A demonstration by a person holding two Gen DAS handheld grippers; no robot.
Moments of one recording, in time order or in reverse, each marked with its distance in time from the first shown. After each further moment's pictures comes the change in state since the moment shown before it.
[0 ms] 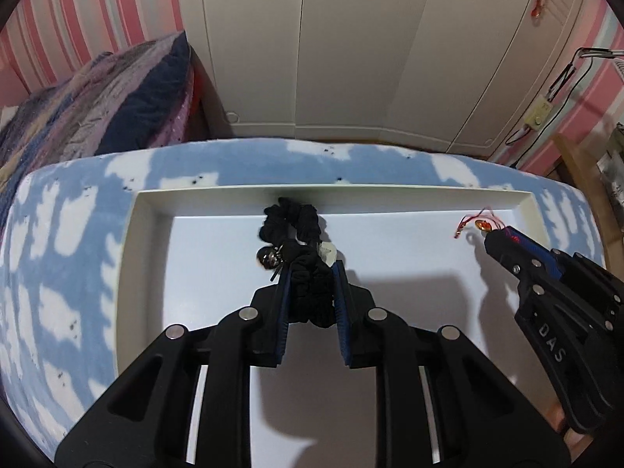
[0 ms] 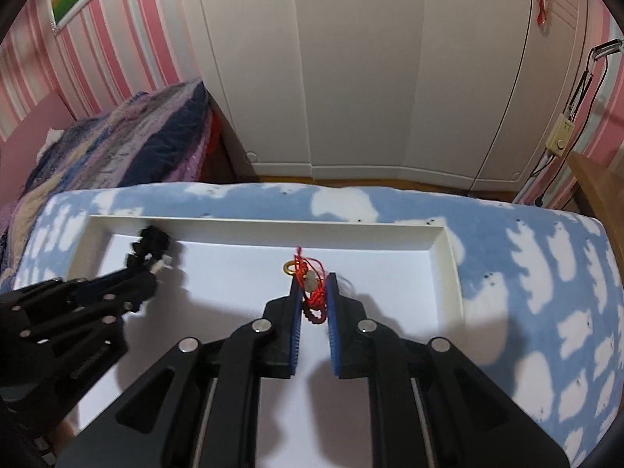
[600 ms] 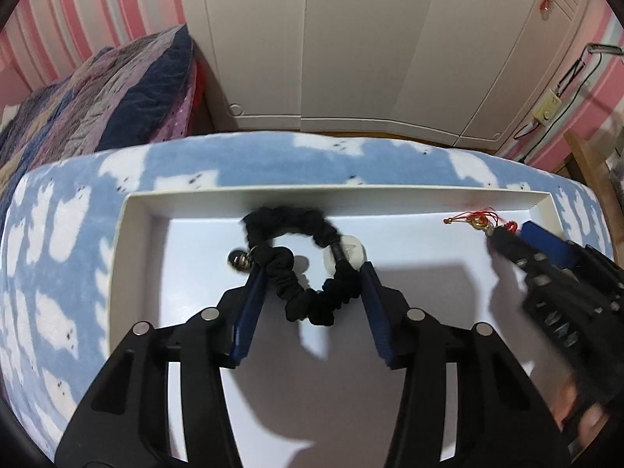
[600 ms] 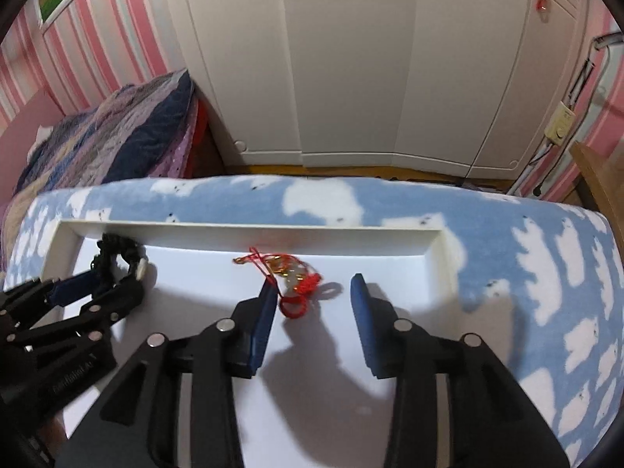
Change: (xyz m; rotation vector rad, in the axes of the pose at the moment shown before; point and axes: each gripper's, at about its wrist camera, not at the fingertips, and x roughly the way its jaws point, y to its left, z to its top) left arm 0.008 0.002 0.002 -0.006 0.023 0.024; right arm 0.008 -0.022 0.006 0.046 0.032 0.021
